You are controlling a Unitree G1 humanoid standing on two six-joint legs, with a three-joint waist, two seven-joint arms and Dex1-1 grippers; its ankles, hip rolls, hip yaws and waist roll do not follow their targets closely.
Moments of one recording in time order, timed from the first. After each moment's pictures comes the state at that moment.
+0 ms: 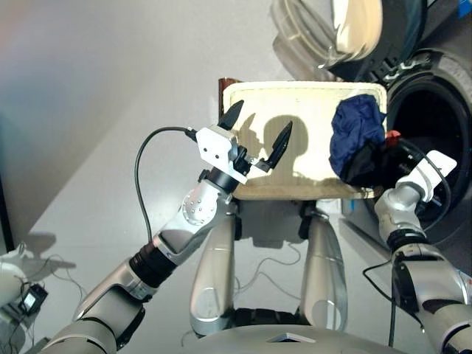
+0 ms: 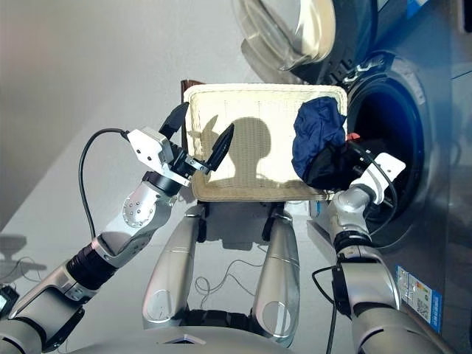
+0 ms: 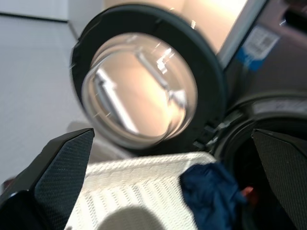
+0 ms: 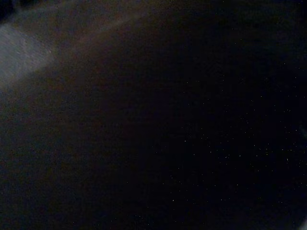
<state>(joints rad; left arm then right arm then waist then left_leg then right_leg) -0.44 0.46 -0.64 -0.14 -0.54 -0.34 0.13 -0.65 -0.57 -0.06 1.16 0.39 -0.37 -0.69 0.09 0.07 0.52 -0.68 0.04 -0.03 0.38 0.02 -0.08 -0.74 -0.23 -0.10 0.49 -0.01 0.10</state>
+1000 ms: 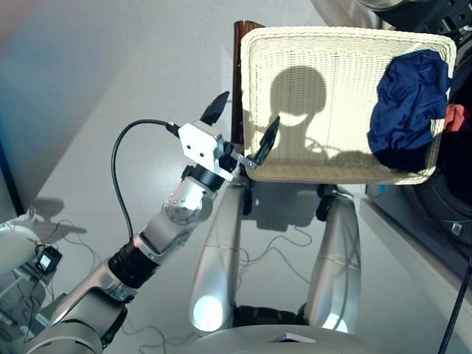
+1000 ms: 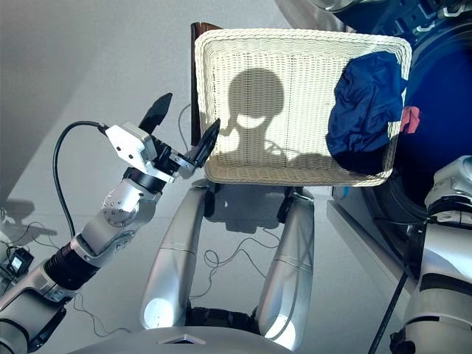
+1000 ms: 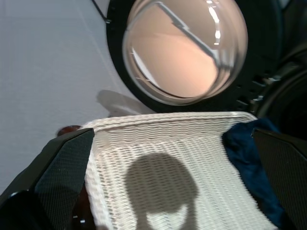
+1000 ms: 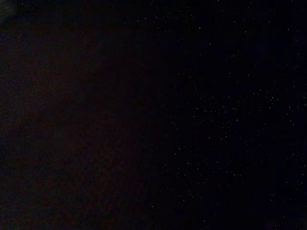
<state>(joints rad) -0.43 0.58 -0.58 -0.24 -0.53 -0.32 0.17 -0.93 -0.94 -0.19 1.36 0.79 -0.31 -0.62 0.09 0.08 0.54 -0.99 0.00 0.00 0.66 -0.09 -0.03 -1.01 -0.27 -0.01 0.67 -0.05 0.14</state>
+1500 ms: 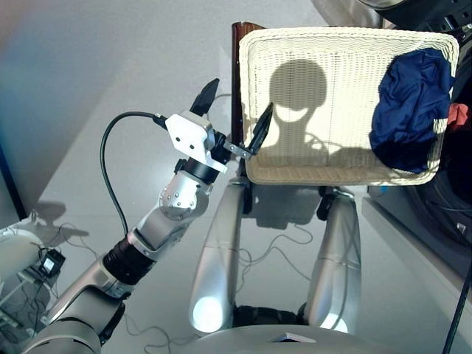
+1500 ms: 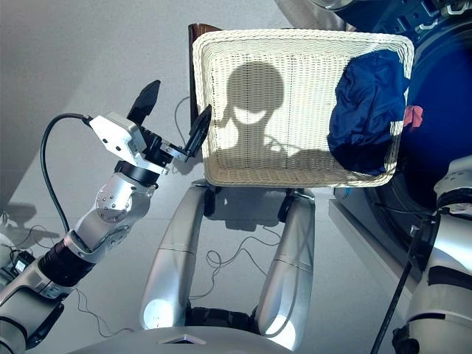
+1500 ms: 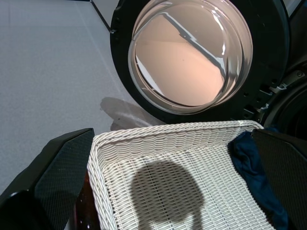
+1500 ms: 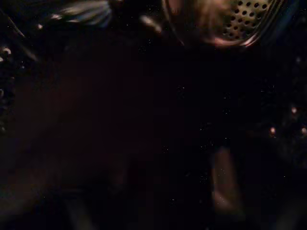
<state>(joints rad) -0.45 0.58 -0.57 -0.24 -0.55 -0.32 0.18 -0.96 -0.94 -0.19 1.39 0.87 -0.31 -0.60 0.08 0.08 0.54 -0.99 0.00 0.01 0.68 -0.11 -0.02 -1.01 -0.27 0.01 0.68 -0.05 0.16</state>
